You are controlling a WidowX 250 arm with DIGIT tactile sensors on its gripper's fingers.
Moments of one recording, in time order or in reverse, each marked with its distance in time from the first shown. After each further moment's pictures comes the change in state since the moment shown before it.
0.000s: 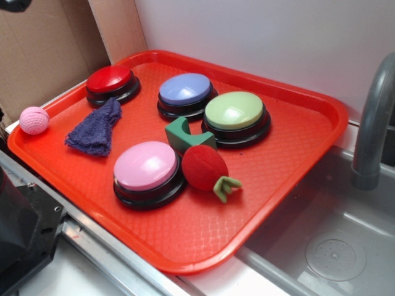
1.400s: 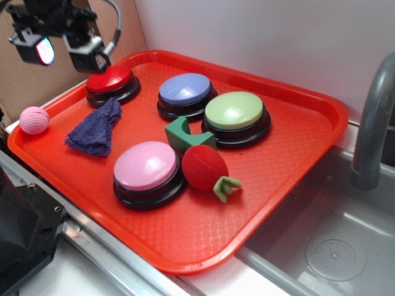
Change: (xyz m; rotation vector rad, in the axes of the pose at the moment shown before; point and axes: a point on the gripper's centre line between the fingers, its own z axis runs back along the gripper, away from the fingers) arm 0.058 0.083 -0.121 0.184 -0.022 0.436
